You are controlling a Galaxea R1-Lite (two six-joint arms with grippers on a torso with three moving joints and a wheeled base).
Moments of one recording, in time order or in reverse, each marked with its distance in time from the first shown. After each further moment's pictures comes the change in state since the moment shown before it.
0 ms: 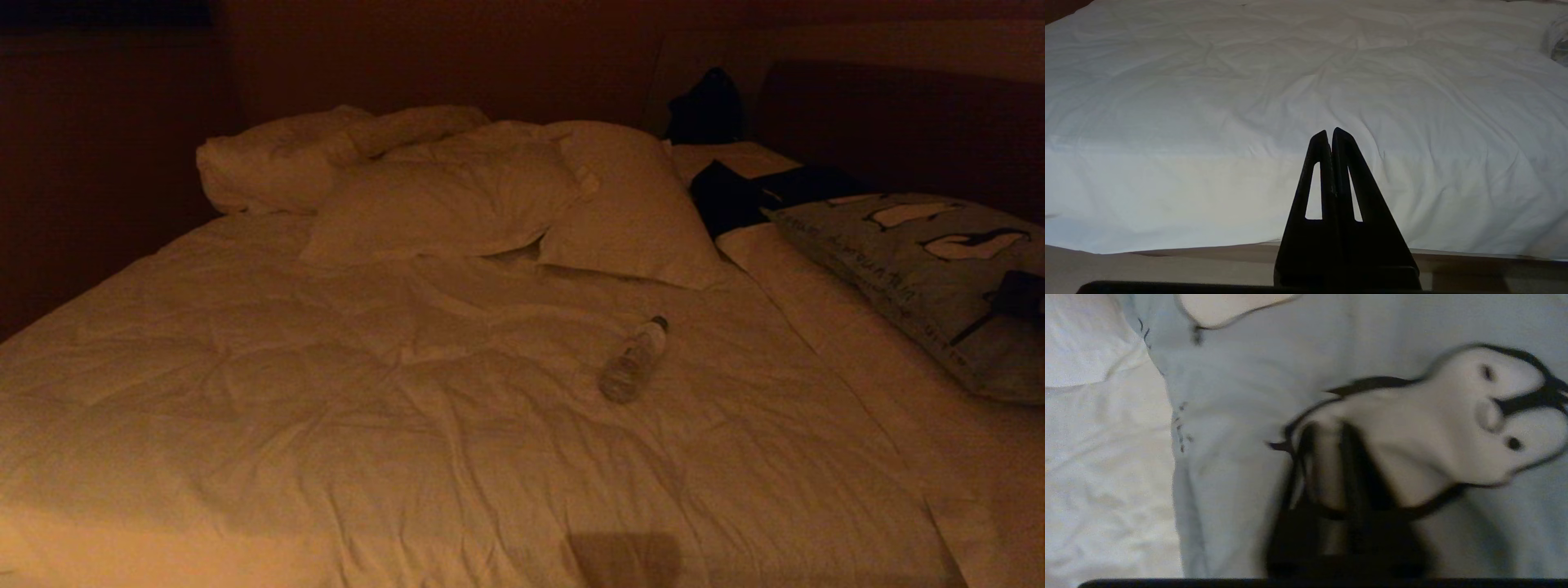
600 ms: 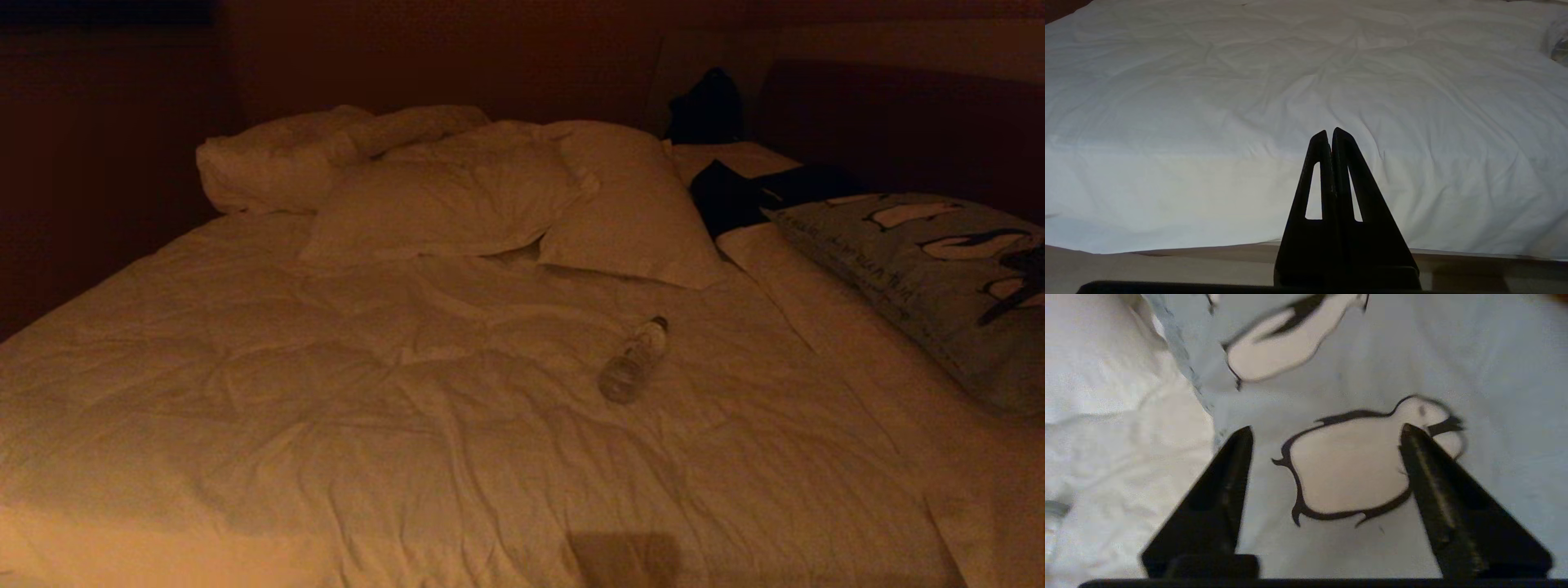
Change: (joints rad) left arm 0.000 0.000 0.000 0.000 0.000 0.000; right arm 0.004 -0.139 0.031 0.006 -0.008 0.002
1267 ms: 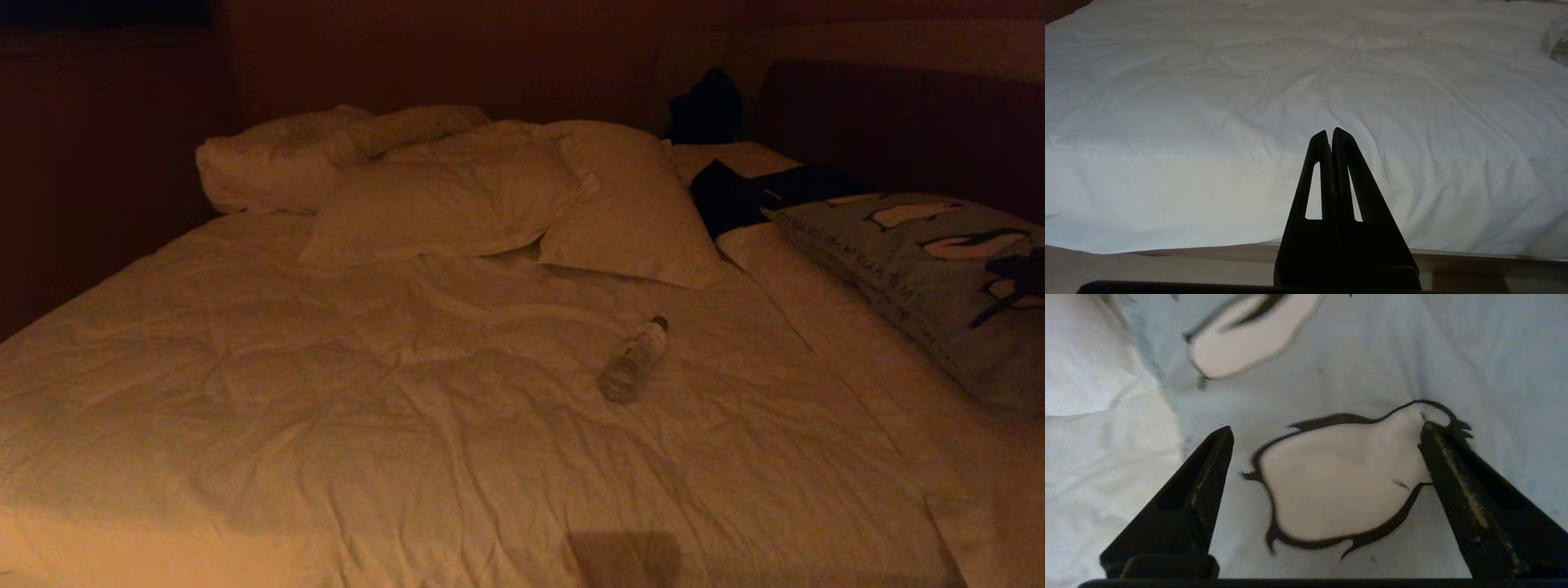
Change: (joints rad) left arm 0.000 0.000 0.000 0.000 0.000 0.000; right arm -0.008 0.085 -0.044 -0.006 -0.027 -0.001
